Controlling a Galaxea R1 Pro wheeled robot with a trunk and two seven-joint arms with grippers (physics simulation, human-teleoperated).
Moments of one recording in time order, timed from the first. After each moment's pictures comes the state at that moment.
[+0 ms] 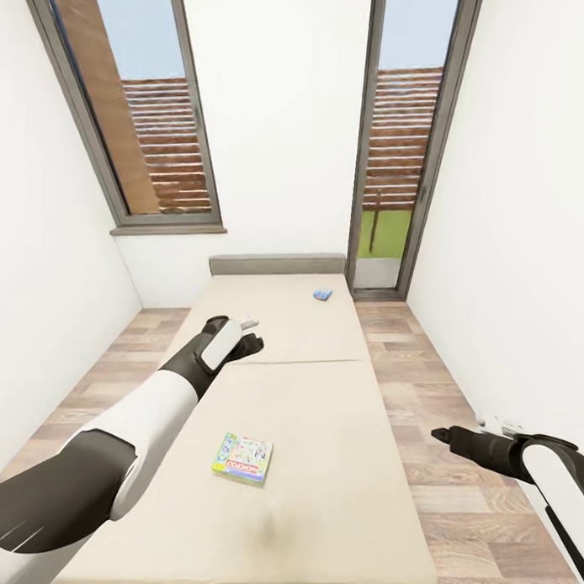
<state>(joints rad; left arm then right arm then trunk) -1.20 -0.11 -0.39 -0.49 0.89 0.63 0.59 -0.28 -0.32 -0.07 -1.59 -0.98 0.97 -0.51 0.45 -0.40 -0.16</state>
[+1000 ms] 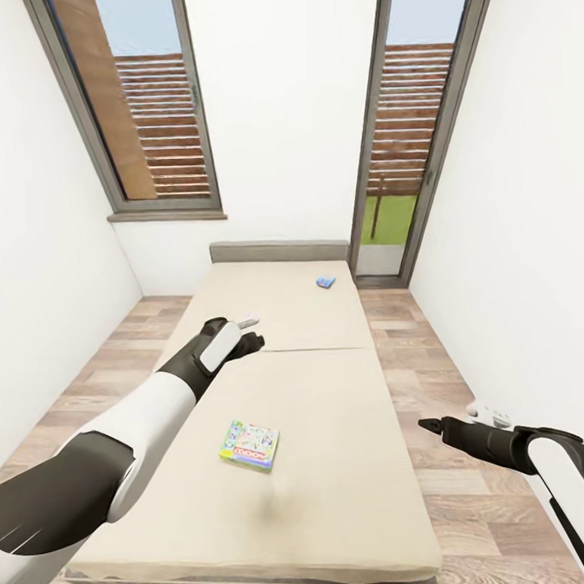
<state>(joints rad) -1.19 -0.10 -0.40 -0.49 0.88 0.60 0.53 -0.30 -0.33 -0.08 -1.58 -0.98 1.02 -0.31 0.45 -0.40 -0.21</state>
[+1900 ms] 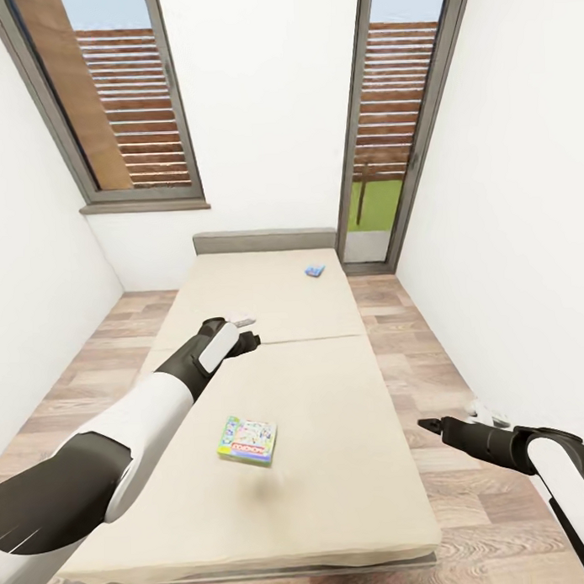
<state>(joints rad) -1.19 -0.09 -0.40 -0.50 0.83 0.60 0.52 -0.30 -0.33 -0.08 -1.58 -0.98 1.02 -0.31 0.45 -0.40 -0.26</state>
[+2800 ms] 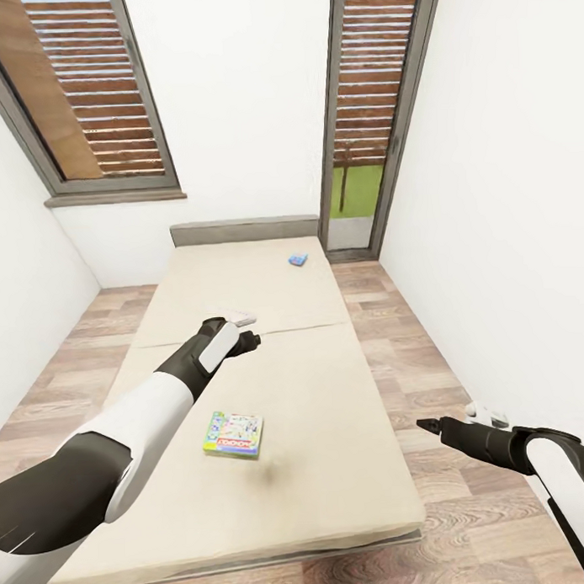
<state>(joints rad) -1.19 -0.09 -0.40 -0.50 0.83 0.60 0.53 -0.30 -0.32 -0.08 -1.58 -0.98 1.02 -0.31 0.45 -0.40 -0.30</state>
